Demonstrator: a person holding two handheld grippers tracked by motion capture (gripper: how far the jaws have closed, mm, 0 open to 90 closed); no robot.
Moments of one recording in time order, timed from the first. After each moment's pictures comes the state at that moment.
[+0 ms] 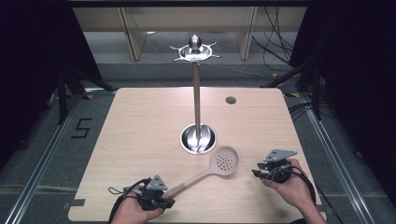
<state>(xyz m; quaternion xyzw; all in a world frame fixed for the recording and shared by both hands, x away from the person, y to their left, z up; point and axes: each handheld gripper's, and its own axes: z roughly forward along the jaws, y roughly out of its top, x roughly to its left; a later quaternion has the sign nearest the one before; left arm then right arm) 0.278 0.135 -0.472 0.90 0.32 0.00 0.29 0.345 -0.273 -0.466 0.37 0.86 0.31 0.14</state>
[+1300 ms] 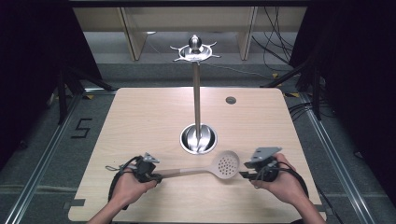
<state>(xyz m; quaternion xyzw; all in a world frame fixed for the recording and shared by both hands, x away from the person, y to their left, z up) 0.337 0.169 -0.475 0.85 0.44 0.08 0.28 0.345 -0.230 -0.445 0.29 0.90 0.31 0.12</state>
